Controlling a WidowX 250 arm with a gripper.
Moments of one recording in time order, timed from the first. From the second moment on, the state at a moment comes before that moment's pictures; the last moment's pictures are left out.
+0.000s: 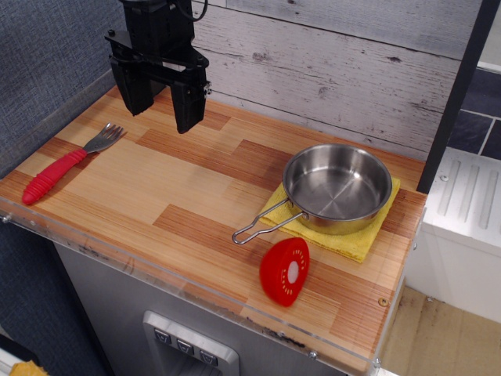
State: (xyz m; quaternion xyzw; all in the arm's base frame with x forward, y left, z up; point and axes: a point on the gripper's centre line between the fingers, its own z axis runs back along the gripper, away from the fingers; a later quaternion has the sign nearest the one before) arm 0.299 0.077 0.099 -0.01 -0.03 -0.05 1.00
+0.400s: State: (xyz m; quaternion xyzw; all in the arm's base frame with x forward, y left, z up) arm 0.295 0.075 0.090 -0.02 -0.02 -0.05 1.00
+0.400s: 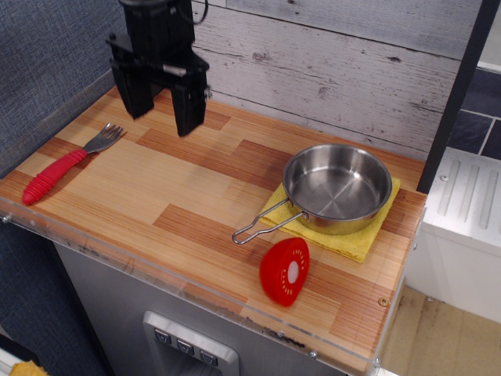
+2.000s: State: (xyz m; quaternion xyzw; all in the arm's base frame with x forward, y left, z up) arm 0.220 -0.054 0.044 -0.05 -0.04 -0.06 1.00
